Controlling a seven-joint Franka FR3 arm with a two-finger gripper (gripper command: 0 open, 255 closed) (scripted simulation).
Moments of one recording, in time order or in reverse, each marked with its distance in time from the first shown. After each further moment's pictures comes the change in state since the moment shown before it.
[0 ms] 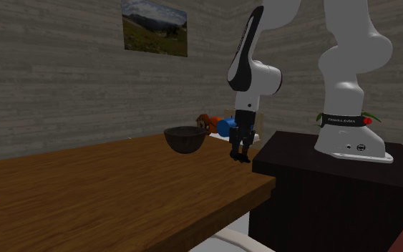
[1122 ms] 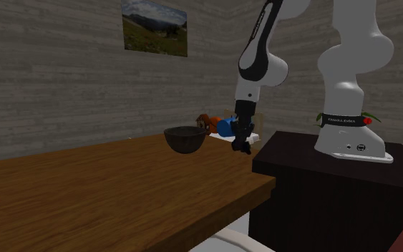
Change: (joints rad) arm 0.044 -0.161 -0.076 -0.093 -0.323 -0.057 0.305
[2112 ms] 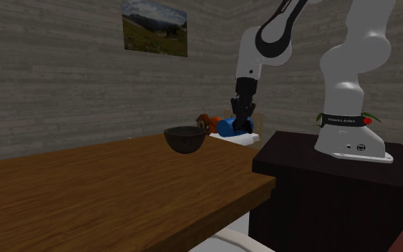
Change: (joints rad) arm -0.108 -0.340 0.006 -0.086 -0.522 -0.230 0.449
